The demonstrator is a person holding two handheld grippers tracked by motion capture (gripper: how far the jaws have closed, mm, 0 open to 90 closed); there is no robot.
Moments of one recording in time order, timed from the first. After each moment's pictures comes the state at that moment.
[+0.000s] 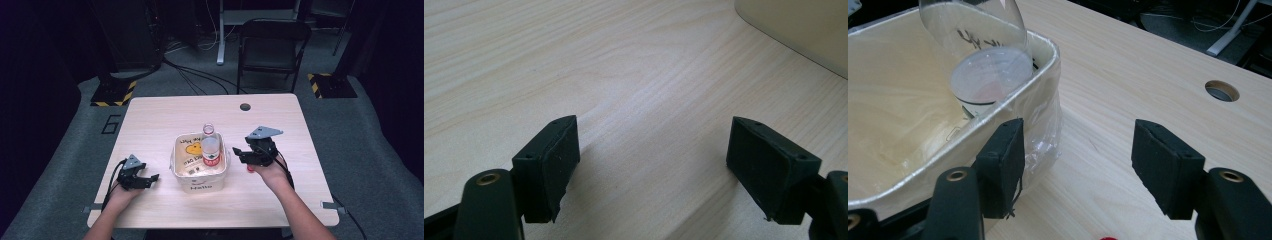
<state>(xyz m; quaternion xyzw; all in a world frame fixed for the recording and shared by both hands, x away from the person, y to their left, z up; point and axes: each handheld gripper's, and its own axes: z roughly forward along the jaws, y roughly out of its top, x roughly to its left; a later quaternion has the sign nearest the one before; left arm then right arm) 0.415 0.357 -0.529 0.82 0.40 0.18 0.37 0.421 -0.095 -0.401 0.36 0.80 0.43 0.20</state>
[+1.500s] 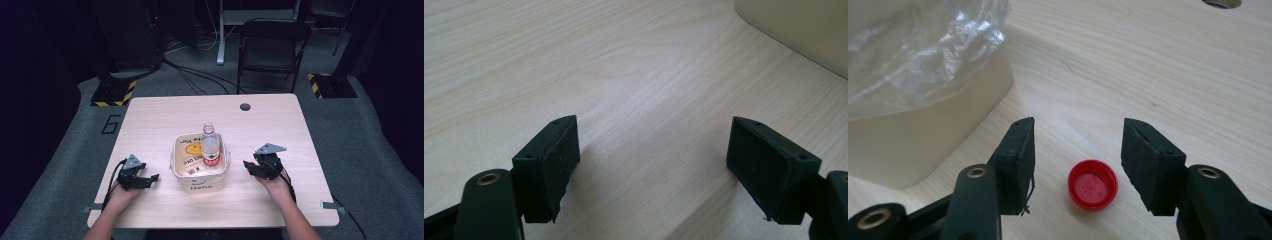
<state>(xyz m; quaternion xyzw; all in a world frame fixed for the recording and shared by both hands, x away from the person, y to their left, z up) 0.415 0.357 -0.529 0.82 0.40 0.18 0.37 0.420 -0.122 -0.481 0.42 0.80 0.40 0.19</state>
